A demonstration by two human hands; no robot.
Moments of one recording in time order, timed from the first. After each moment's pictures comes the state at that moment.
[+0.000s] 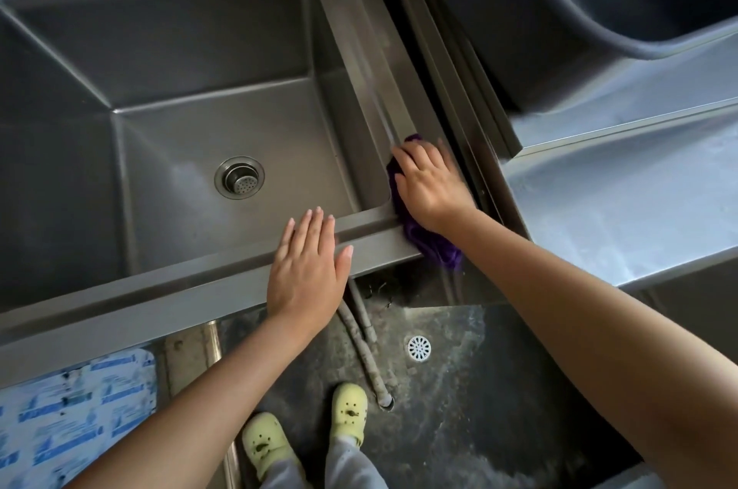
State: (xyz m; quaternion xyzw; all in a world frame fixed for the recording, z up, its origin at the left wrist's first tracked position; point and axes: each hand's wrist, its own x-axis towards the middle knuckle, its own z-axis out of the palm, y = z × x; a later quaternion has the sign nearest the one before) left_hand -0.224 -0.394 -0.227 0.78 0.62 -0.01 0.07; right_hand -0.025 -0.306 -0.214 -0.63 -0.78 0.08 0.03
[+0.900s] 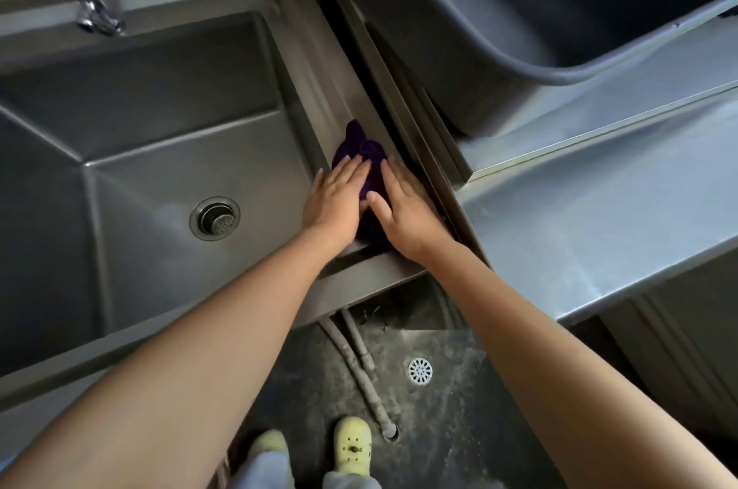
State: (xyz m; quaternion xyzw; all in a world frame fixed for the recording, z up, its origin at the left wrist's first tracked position) left_hand -0.132 -0.263 -0.219 0.81 0.55 0.04 0.18; right_hand -0.008 -0.312 -0.207 -0.67 -0.65 0.31 0.18
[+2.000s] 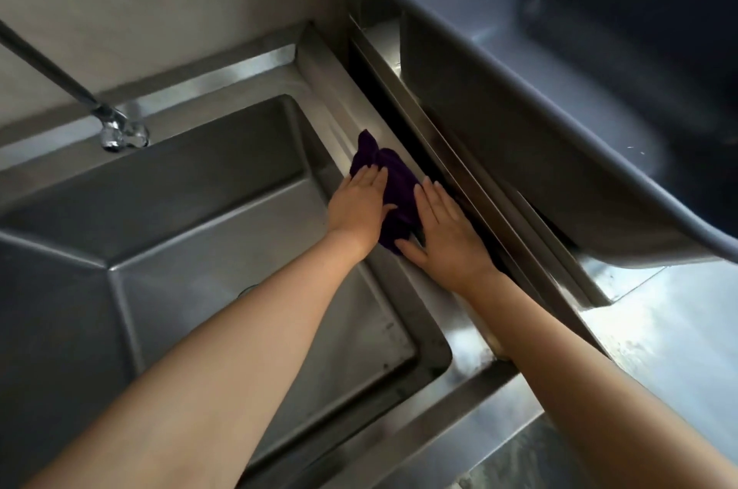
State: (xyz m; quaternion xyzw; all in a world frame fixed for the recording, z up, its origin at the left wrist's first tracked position) left_hand -0.166 -0.084 -0.209 0.86 0.49 0.00 0.15; right_hand -0.041 -0.178 -0.215 -0.72 -0.67 0.18 0.06
